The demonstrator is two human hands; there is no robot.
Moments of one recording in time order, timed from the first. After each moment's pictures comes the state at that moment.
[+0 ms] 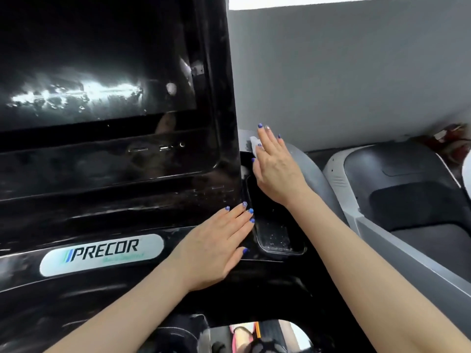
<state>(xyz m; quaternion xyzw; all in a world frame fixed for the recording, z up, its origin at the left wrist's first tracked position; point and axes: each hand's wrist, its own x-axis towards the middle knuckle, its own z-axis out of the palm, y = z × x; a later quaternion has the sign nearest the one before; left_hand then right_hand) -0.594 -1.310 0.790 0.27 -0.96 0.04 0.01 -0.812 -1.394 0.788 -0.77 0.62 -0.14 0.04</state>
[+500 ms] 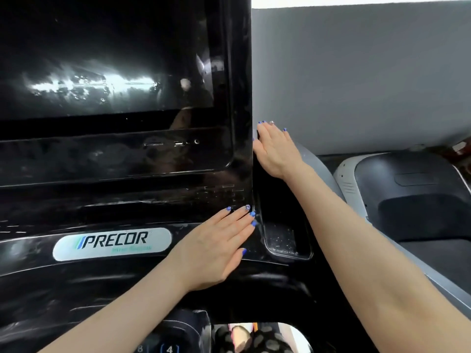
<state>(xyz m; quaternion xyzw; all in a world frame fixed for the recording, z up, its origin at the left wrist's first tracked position) -0.582 -1.304 0.791 0.29 -0.96 0.03 0.01 -0.801 -1.451 0.800 -0.71 0.67 -0.09 0.18</state>
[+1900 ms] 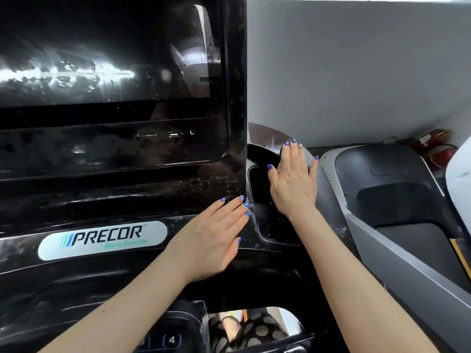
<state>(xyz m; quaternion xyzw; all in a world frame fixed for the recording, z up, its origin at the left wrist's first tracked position) -0.583 -1.302 0.792 0.29 -0.96 0.02 0.02 -0.818 -1.355 0.766 -0.60 0.80 -0.02 0.05</state>
